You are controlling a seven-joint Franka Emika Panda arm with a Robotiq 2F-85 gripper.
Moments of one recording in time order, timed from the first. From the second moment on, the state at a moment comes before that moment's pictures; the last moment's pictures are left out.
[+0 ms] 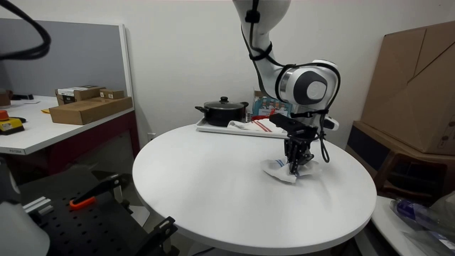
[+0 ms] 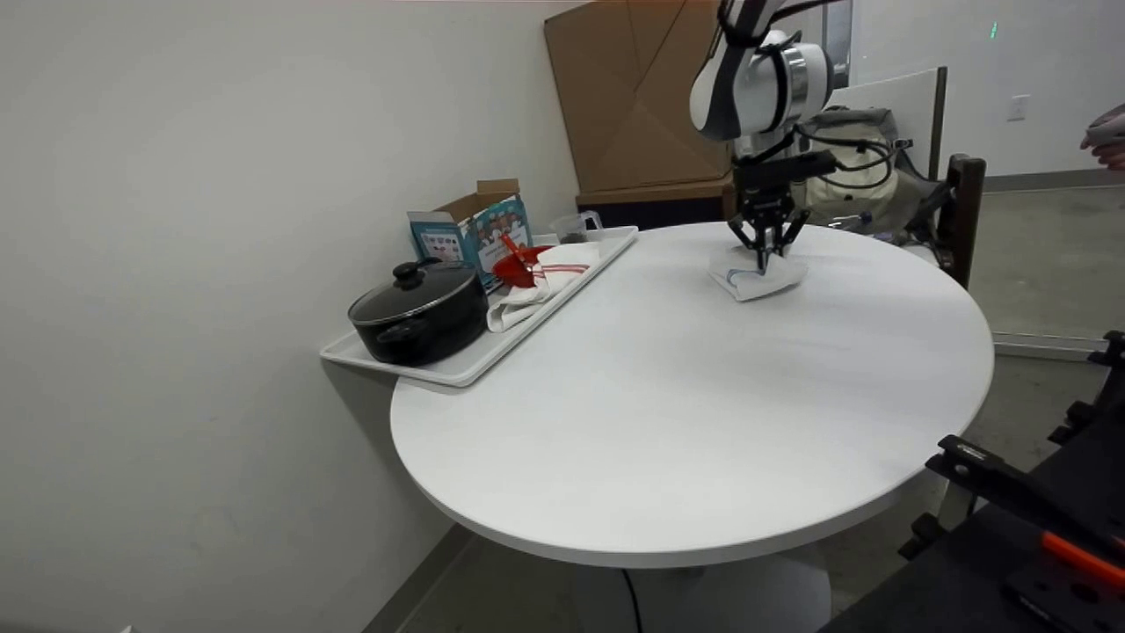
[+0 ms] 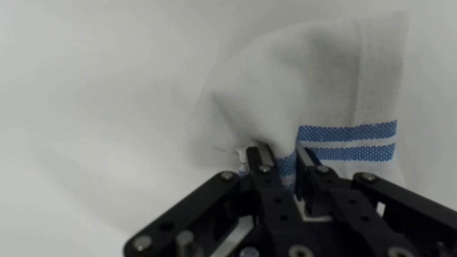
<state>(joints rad) -0.19 0.94 -0.11 -1.49 0.15 2.29 0.23</state>
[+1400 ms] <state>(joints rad) 0.08 1.29 -0.01 -0.83 -0.01 1.83 -0.03</state>
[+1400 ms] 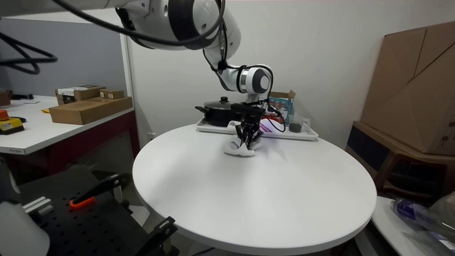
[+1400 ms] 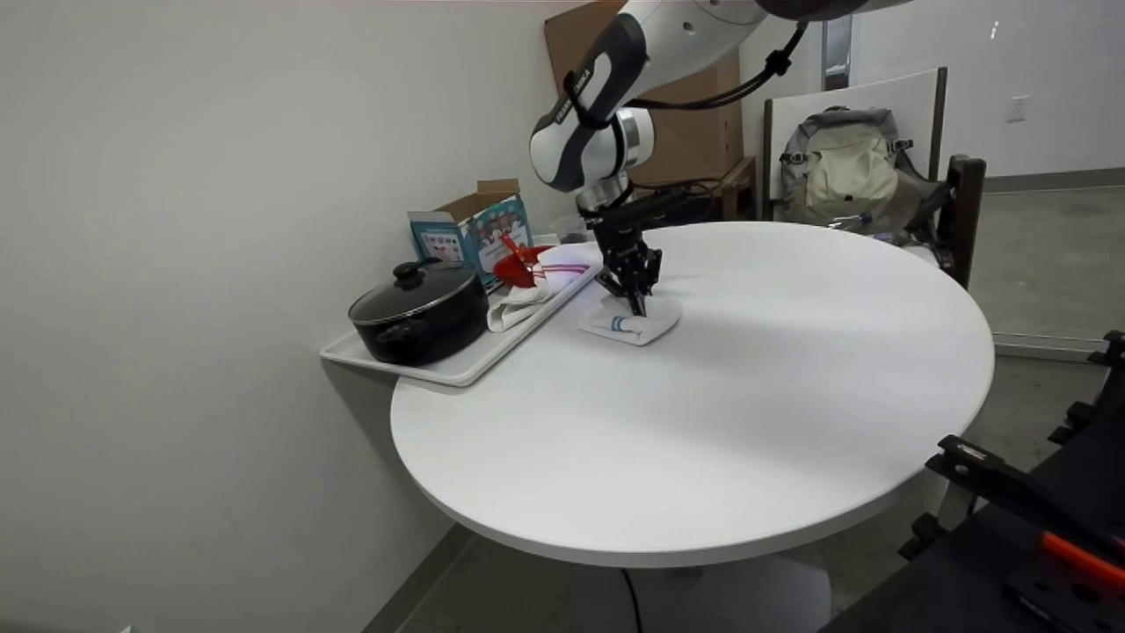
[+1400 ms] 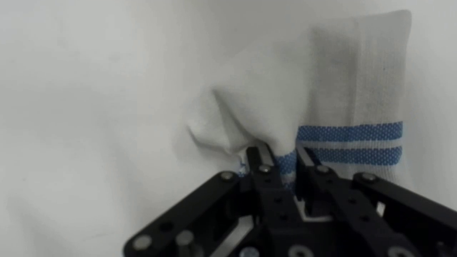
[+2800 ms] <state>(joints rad) 0.27 0.83 0.05 -1.74 -0.16 2.26 0.00</state>
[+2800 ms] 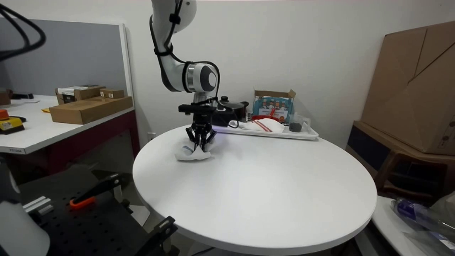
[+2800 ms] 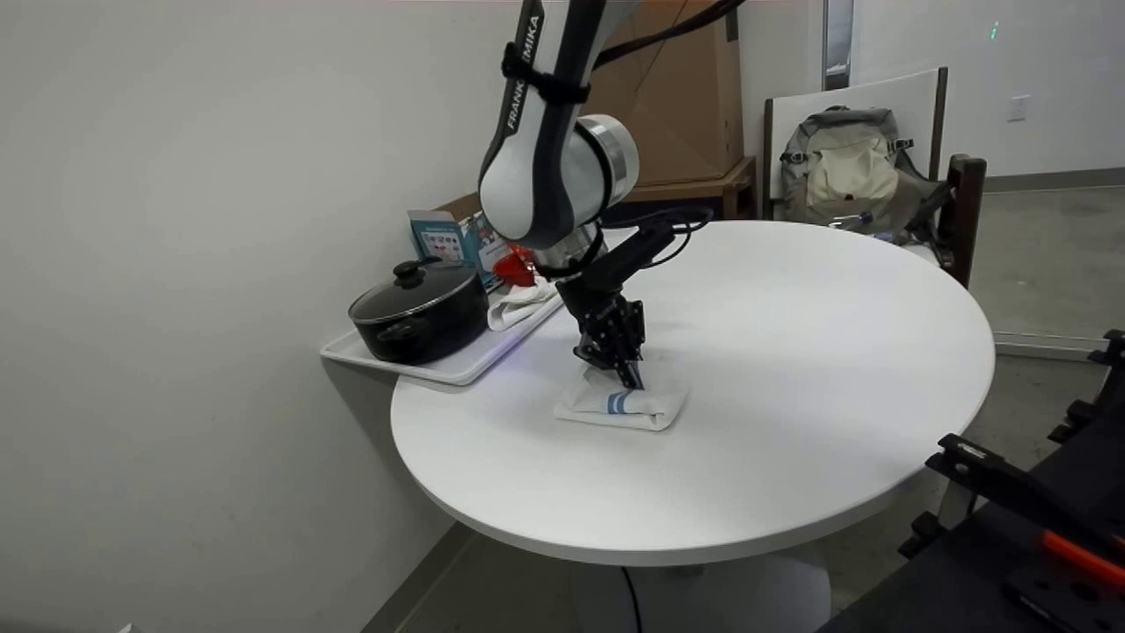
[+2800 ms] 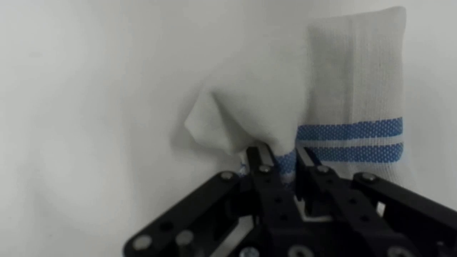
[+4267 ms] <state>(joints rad) 0.30 0.74 -0.60 -2.25 -0.43 3.00 0.29</state>
